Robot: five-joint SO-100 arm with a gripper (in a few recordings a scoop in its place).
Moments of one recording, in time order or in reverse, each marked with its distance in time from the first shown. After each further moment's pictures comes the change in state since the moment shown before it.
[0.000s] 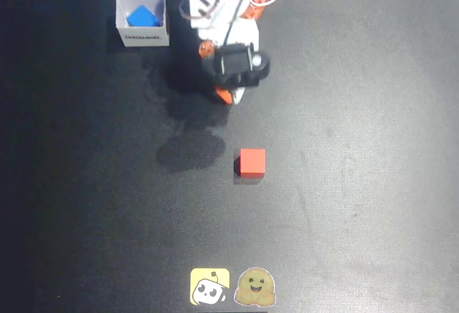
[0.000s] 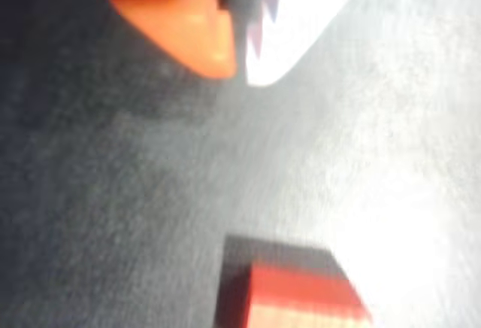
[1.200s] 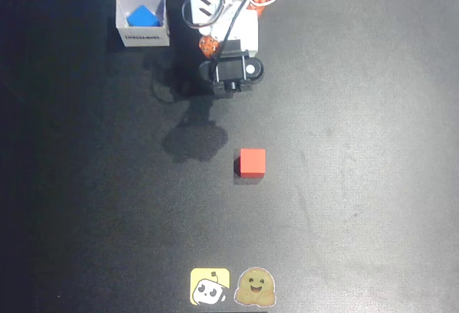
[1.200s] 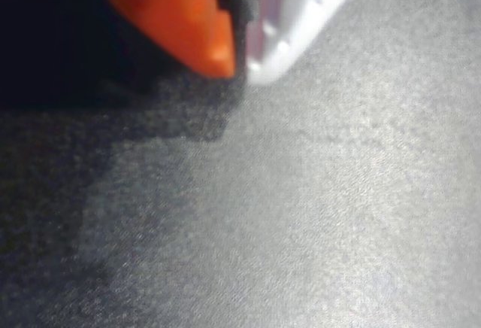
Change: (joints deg) arm 0.0 -0.2 0.4 13.7 4.1
